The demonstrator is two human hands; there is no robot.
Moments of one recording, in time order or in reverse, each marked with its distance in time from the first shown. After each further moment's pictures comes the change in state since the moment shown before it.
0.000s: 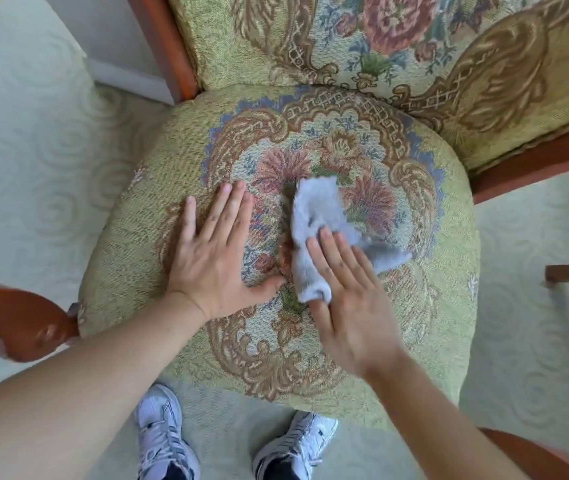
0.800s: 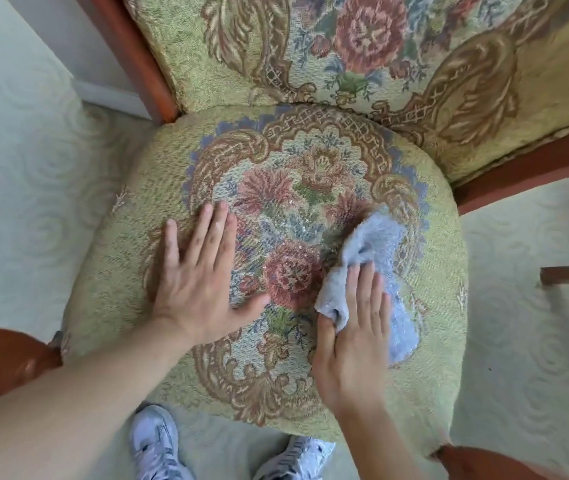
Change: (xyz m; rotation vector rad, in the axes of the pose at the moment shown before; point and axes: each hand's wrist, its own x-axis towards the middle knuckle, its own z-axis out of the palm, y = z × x) left_hand 0.005 0.002 -0.003 0.051 -0.117 -0.006; right_hand -0.020 -0.009 0.025 0.155 0.243 0.457
